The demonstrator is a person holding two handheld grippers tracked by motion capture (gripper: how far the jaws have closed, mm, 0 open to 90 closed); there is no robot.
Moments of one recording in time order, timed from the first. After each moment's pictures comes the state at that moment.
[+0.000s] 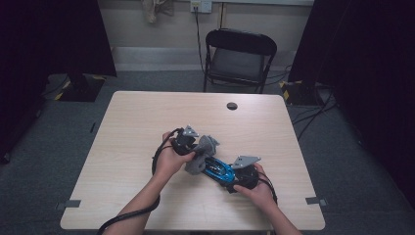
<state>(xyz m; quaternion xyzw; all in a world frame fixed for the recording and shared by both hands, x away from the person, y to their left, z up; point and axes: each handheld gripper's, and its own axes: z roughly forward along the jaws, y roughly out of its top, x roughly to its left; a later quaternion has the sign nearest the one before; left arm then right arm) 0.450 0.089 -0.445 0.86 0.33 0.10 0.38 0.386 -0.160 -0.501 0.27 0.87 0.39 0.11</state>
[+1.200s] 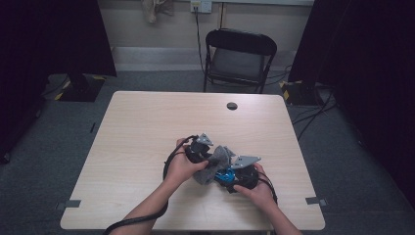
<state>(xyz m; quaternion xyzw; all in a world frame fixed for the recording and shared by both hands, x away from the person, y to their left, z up) 0.432 0.050 -0.449 0.87 0.28 0.04 0.39 0.386 -0.160 -0.501 0.27 0.87 0.39 0.11</state>
